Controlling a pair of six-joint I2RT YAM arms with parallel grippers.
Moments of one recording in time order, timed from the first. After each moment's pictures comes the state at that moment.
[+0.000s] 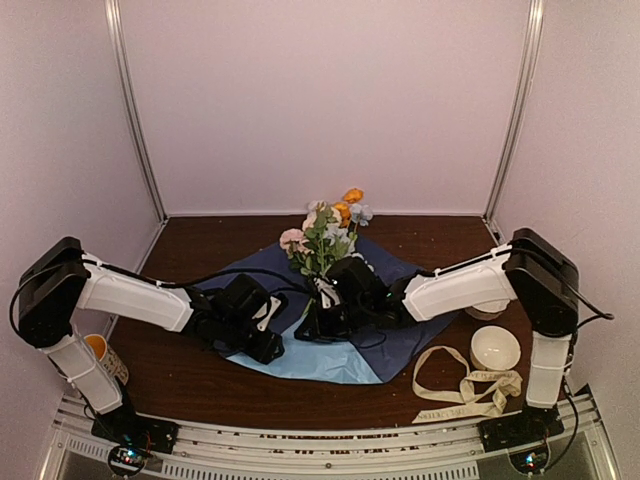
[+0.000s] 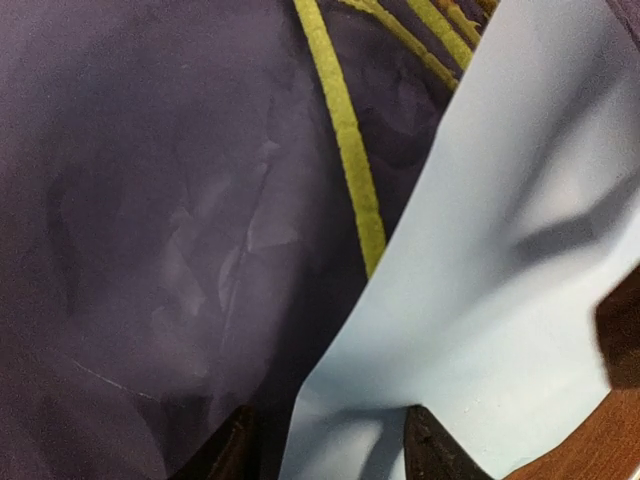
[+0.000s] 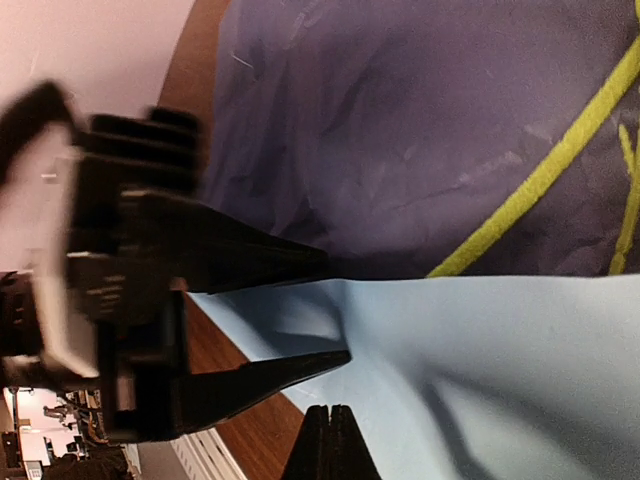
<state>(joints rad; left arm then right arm) -0.89 1.63 0.77 -0.17 0.00 -0.32 0.98 1.92 1.16 0.08 -0.34 0.82</state>
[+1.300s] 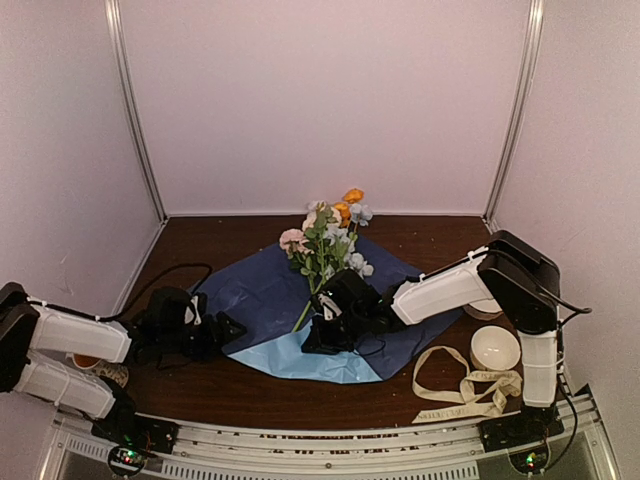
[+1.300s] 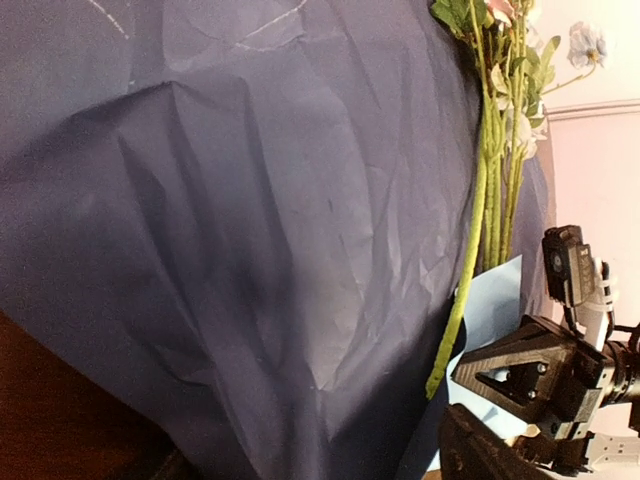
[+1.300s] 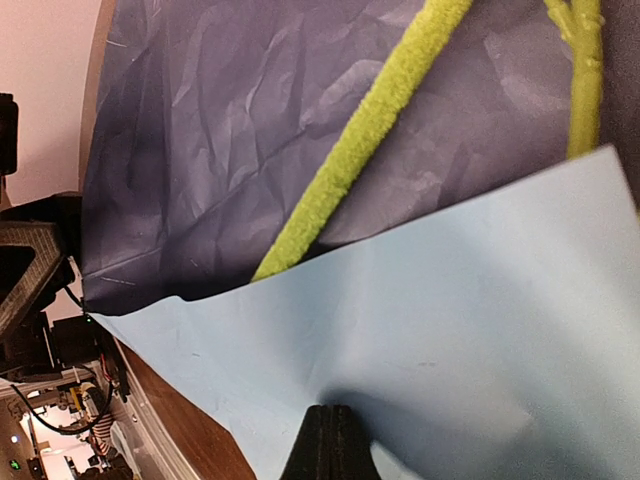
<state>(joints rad) -0.57 1.24 0.27 0.28 0.23 -1.01 0.96 2.06 1.19 0.03 -0.36 0.89</state>
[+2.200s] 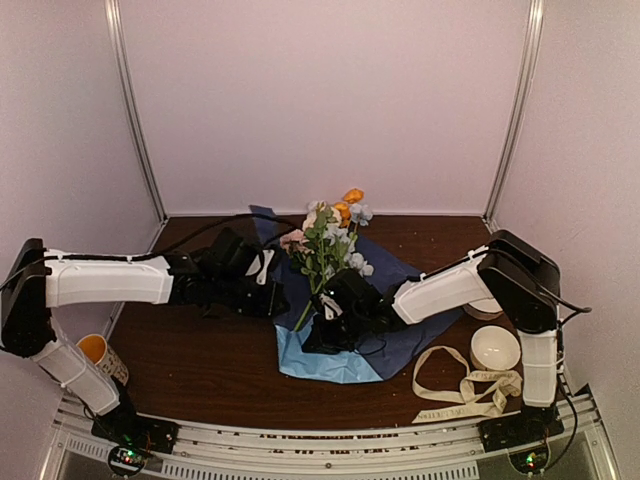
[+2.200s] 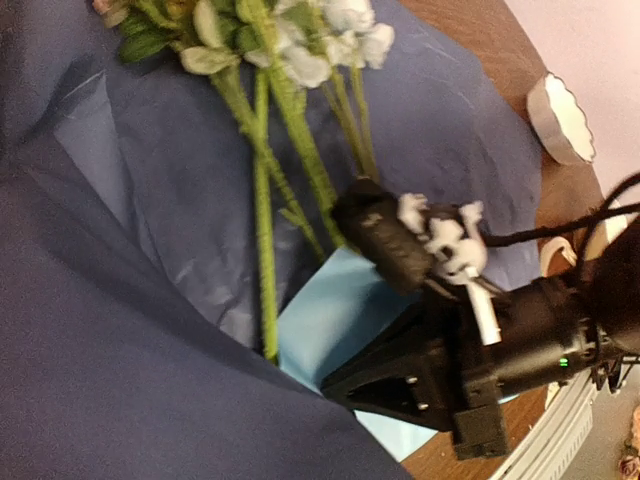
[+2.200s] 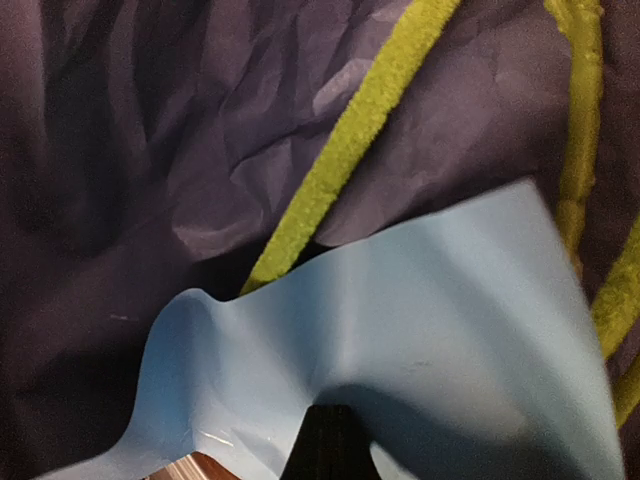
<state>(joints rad) -0.82 1.48 0.91 -0.24 0.11 -0.60 0.95 2.06 1.20 0.02 -0.37 0.90</state>
